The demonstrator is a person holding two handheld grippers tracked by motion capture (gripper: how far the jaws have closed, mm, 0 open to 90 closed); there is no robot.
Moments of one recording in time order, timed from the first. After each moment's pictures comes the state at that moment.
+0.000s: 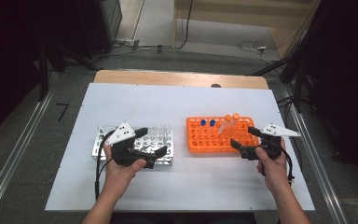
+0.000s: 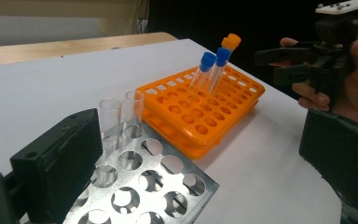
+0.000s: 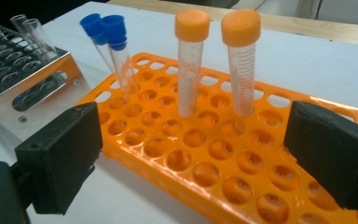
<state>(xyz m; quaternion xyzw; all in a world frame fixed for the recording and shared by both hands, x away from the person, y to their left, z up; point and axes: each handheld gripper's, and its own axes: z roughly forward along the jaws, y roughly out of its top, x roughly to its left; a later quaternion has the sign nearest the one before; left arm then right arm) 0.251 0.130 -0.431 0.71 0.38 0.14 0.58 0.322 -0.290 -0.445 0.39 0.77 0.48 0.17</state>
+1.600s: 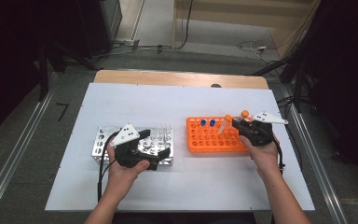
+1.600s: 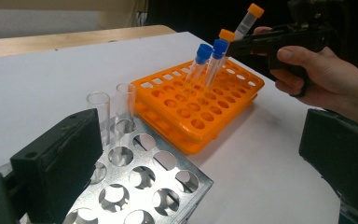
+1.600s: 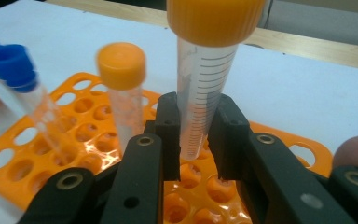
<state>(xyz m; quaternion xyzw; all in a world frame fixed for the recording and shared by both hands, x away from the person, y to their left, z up) 0.250 0.121 -0.432 0.72 0.38 0.13 0.57 0.355 -0.269 -0.442 0.42 0.75 0.45 0.23</state>
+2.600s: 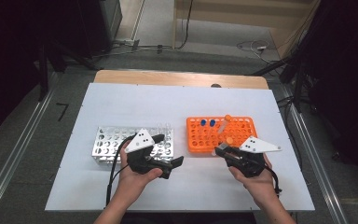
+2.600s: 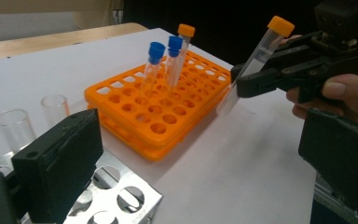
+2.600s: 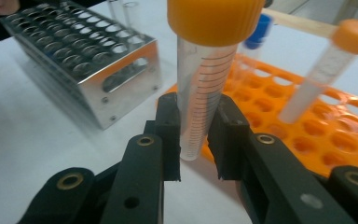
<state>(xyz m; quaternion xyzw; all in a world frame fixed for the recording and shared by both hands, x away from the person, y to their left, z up) 0.239 0.086 -0.428 0.74 0.34 0.12 0.57 0.267 -0.231 -0.437 0.32 0.81 0.47 0.16</state>
